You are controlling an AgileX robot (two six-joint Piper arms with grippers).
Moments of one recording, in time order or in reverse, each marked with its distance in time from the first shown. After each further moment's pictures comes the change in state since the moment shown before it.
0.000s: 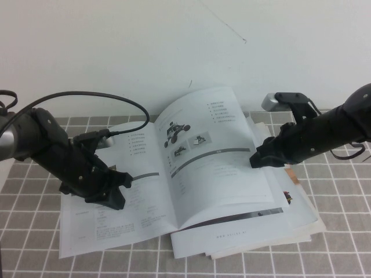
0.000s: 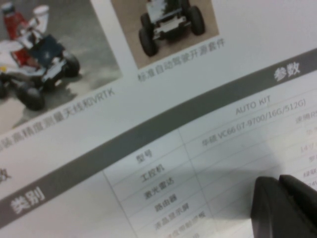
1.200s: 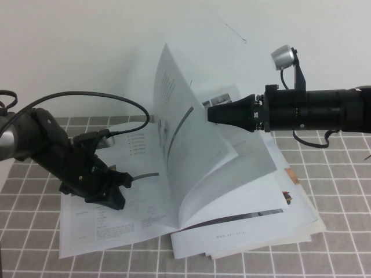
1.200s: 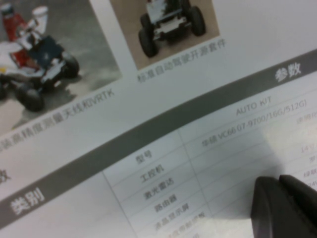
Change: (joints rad) right arm 0.000 -0.021 0.000 0.753 0.476 -0.639; left arm 0.000 0.000 0.000 0.000 0.000 0.005
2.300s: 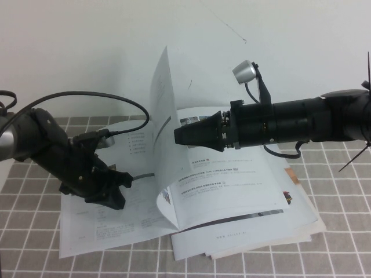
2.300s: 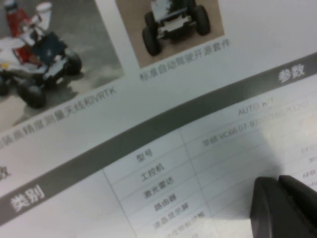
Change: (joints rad) right arm 0.132 0.000 -0.007 -0.025 -0.010 0.016; left arm 0.000 -0.011 0.000 -0.016 -0.003 0.002
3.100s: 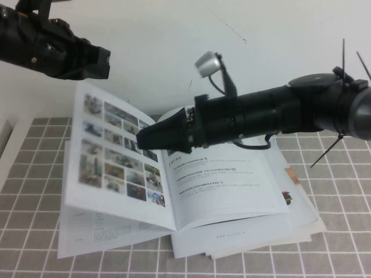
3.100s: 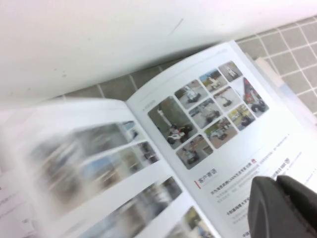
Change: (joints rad) right arm 0.110 0.000 -0.130 -0.040 0.006 0.082; left arm 0.000 -0.382 -0.318 0.025 0.102 -0.009
